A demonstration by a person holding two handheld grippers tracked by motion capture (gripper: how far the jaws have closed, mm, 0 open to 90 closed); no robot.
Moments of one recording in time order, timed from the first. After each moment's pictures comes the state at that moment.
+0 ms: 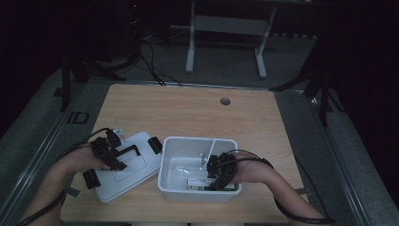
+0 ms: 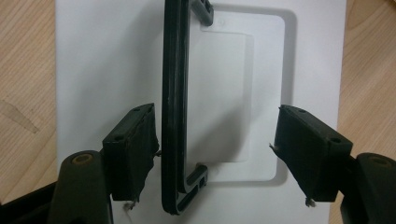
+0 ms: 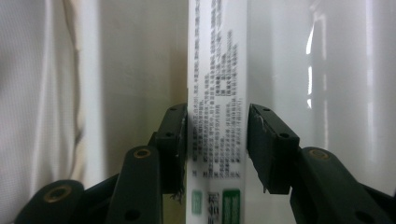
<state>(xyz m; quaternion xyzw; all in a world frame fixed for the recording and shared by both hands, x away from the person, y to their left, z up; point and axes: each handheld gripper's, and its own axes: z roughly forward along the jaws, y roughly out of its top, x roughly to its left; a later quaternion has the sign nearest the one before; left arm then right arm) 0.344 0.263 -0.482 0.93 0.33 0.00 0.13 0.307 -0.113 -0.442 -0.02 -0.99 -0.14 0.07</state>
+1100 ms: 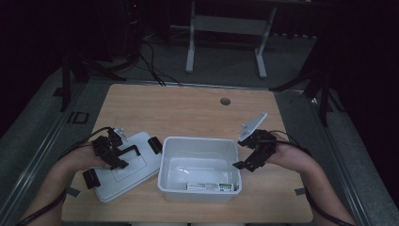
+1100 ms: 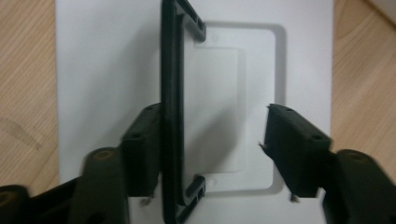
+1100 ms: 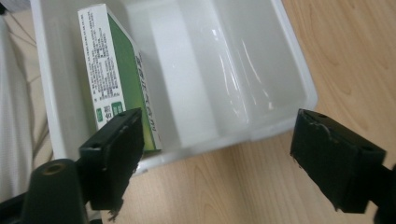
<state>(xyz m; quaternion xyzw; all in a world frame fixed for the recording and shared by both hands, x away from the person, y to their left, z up) 0.346 0.260 -0.478 0.94 0.32 0.00 0.15 0.336 -0.208 -0.382 -0.12 -0.96 -0.24 -0.03</state>
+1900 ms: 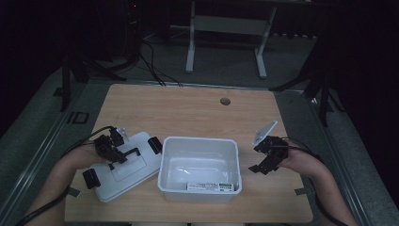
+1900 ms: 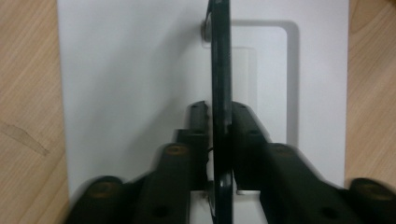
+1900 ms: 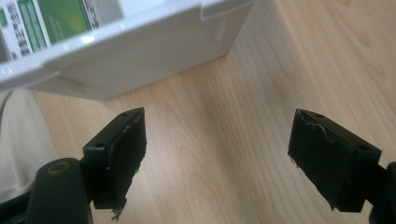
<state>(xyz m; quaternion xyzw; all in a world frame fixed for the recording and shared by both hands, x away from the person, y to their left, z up) 0.353 0.258 -0.483 0.94 0.31 0.00 0.13 0.347 -0.254 -0.424 -0.17 -0.97 -0.18 -0.03</state>
